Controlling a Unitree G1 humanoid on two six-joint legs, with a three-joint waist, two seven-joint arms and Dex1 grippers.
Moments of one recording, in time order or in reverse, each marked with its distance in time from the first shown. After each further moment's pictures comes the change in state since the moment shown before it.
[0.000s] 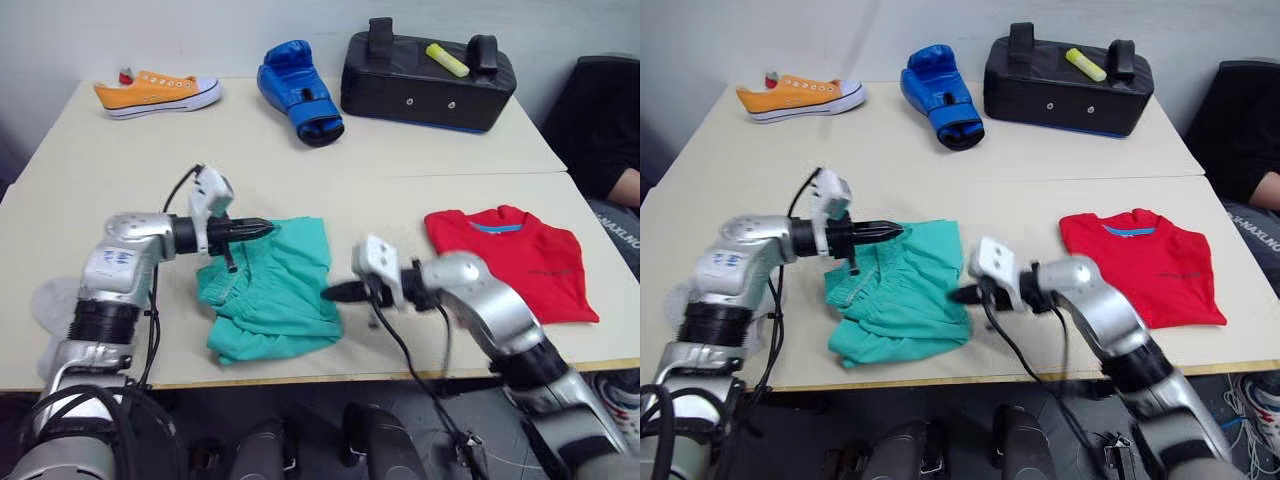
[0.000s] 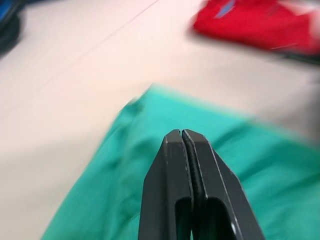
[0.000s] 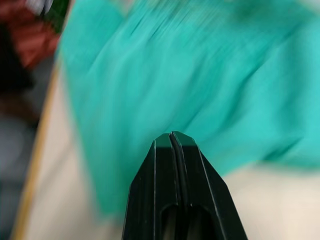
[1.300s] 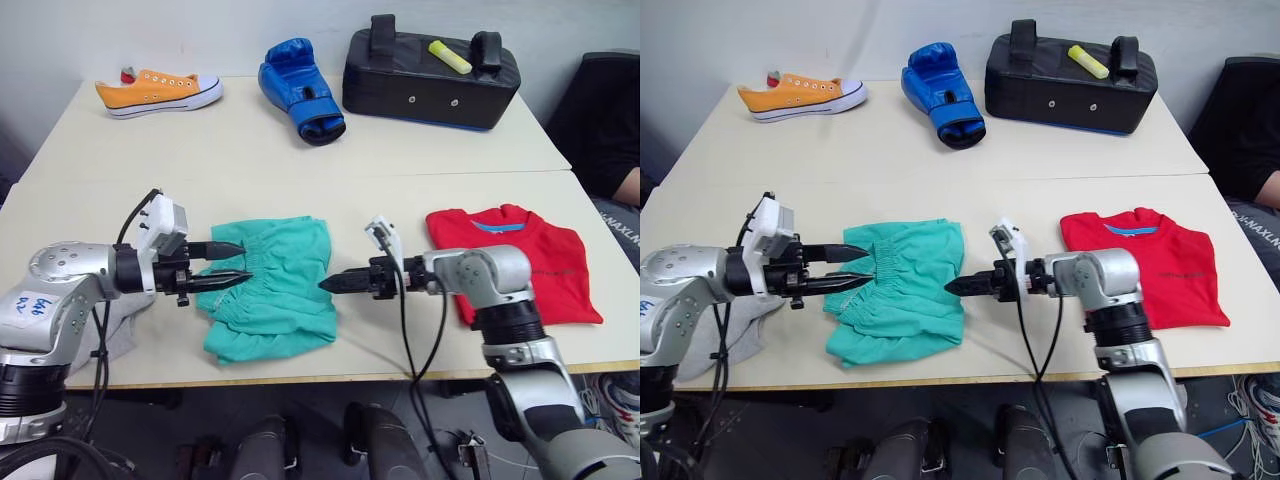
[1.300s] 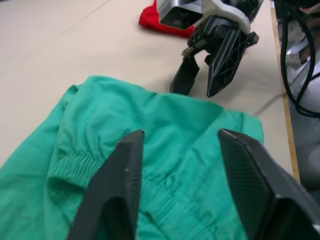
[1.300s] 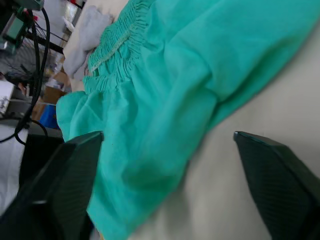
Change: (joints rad) left arm 0.312 0.192 0.176 -0.266 -0.127 0.030 -0.025; right arm -0.047 0.121 -0.264 0.248 0.249 0.719 -0.092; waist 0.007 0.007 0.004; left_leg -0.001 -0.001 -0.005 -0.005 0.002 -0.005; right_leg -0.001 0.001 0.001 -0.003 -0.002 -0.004
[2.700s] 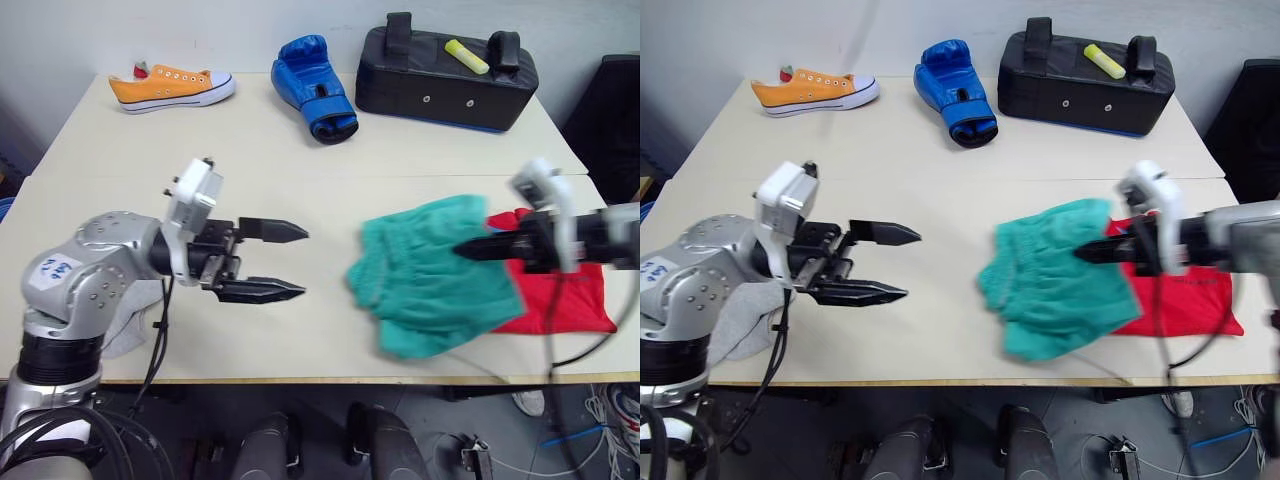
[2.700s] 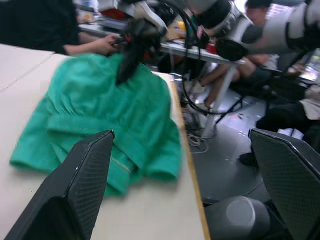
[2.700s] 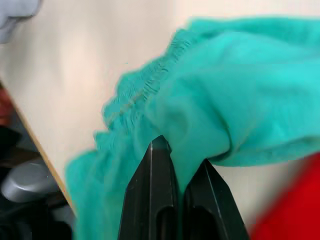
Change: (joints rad) left arm -0.236 -0.158 -0.133 -0.123 -0.278 0.208 -0.042; right arm 0.127 -0.946 -0.143 -0.312 0.093 -0.025 0.228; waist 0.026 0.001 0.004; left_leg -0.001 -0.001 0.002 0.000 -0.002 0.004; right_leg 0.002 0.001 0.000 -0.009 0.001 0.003
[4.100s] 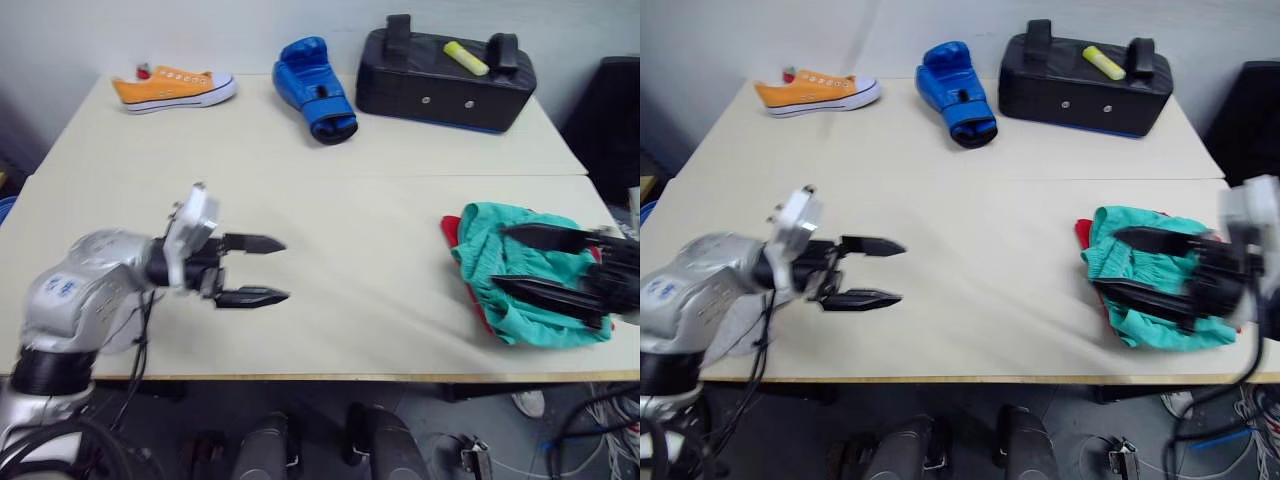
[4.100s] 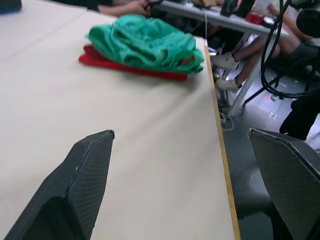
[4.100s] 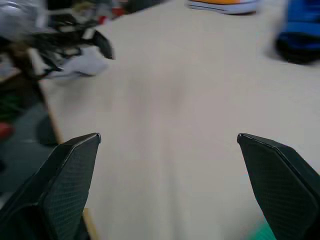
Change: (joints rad) left arm 0.229 0.134 0.111 -0.001 0.128 -0.076 0.022; right arm 0.455 0.252 -0.400 -0.395 0.445 -0.390 -0.109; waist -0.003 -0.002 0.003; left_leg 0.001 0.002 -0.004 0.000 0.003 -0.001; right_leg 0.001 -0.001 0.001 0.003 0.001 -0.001
